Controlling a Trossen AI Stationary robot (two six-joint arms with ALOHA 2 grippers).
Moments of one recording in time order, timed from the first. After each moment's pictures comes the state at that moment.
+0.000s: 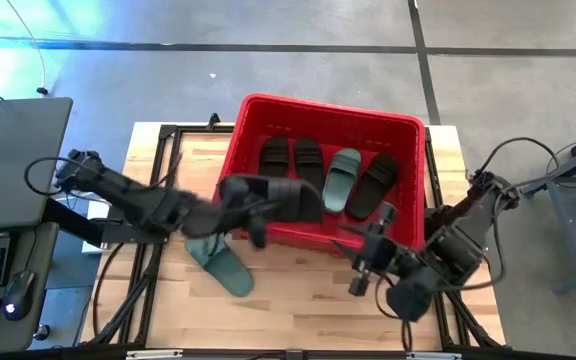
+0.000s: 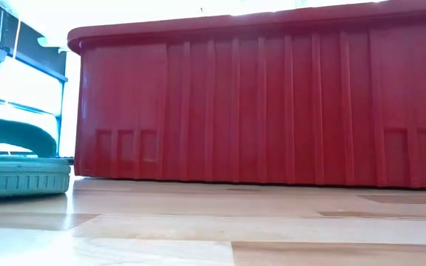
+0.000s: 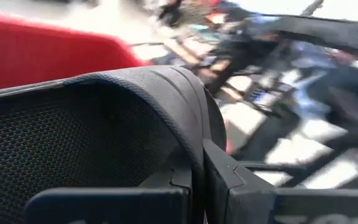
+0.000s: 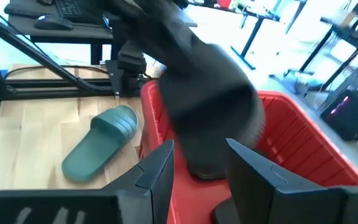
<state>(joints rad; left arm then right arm) -0.30 1.35 1.23 -0.11 -0.73 -0.73 0.74 1.64 1.92 -1.12 1.08 0.53</state>
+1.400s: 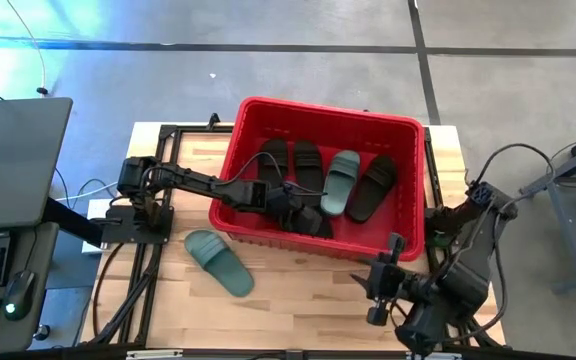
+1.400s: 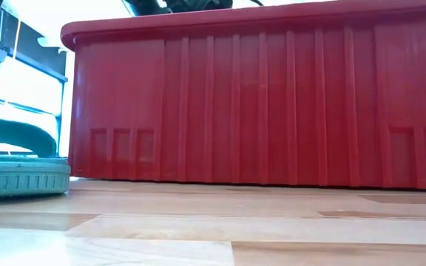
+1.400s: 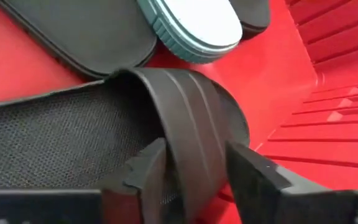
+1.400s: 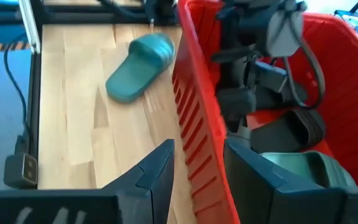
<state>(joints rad) 0.10 1.85 1.23 -0.25 -0.06 -0.91 0.89 1.72 1.92 -1.43 0.90 0.94</state>
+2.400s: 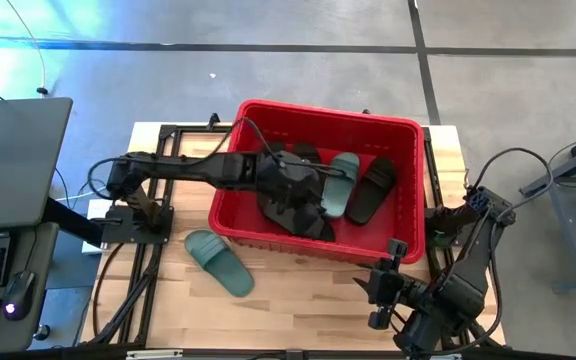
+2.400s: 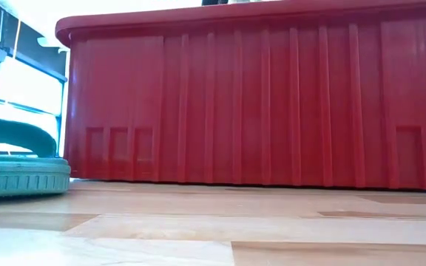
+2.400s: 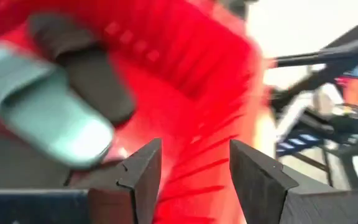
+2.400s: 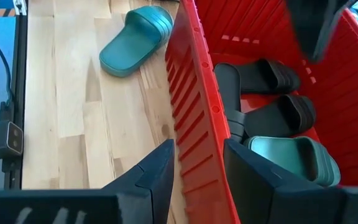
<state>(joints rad) 0.08 1.77 1.74 -0.59 0.04 -0.48 0.91 1.77 1.92 -1.52 0.86 0.99</state>
